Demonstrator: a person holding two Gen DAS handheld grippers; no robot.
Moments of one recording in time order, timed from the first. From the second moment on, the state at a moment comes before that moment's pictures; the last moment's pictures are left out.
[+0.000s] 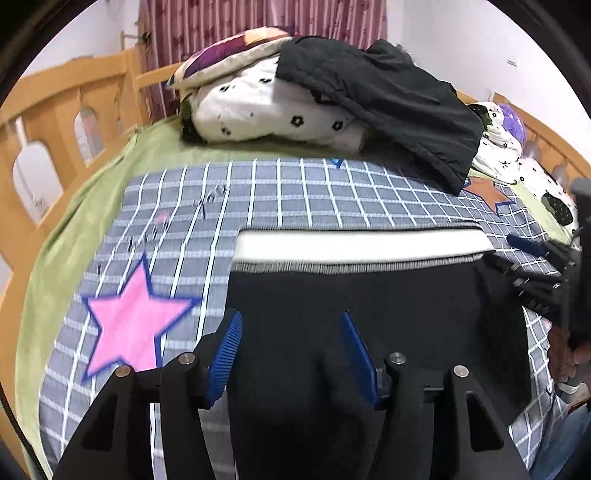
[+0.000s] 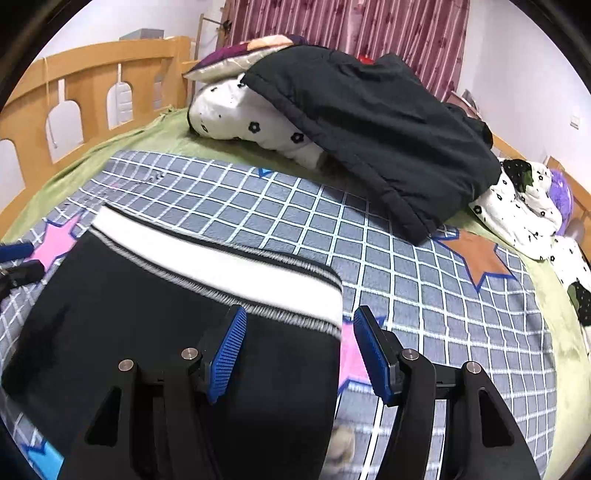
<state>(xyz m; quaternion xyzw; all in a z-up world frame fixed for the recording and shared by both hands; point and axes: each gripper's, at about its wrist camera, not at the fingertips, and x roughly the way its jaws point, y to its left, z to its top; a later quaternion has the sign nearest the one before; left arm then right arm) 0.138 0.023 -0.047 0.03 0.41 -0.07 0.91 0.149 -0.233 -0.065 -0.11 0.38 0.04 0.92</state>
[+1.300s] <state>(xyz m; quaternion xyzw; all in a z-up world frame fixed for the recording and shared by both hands) 0.198 0.038 -0.108 0.00 0.46 -0.06 0.88 0.180 -0.244 -0.101 -0.07 0.41 0.06 0.91</state>
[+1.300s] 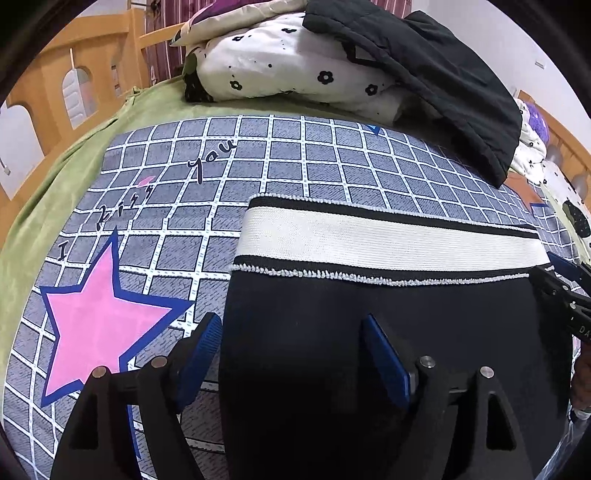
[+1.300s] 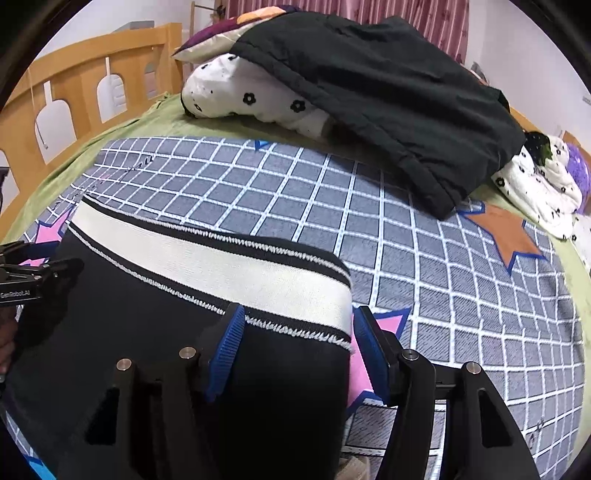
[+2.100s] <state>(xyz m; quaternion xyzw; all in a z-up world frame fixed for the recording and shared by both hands) 0.172 0.052 -0.122 -0.10 0.54 -0.08 0.84 0.122 -0.248 -0.092 -0.08 0.46 0.03 0.89</state>
